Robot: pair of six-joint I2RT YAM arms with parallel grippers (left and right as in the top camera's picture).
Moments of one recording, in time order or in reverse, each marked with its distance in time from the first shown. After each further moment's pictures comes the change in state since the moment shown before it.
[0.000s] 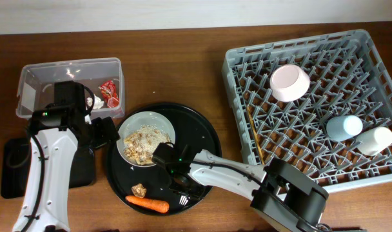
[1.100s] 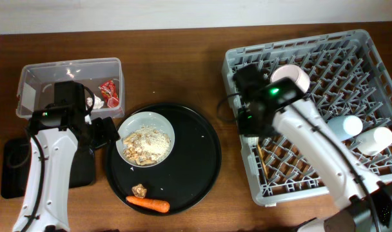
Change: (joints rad) left arm 0.000 0.000 0.000 -0.002 0.002 0.000; right arm -0.597 -0.319 0.254 -0.476 0.265 -0.834
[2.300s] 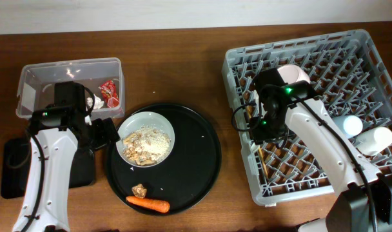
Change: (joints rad) left arm 0.000 0.000 0.000 -0.013 0.000 0.000; right arm -0.135 0.004 -0.155 0.078 -0.061 -0.327
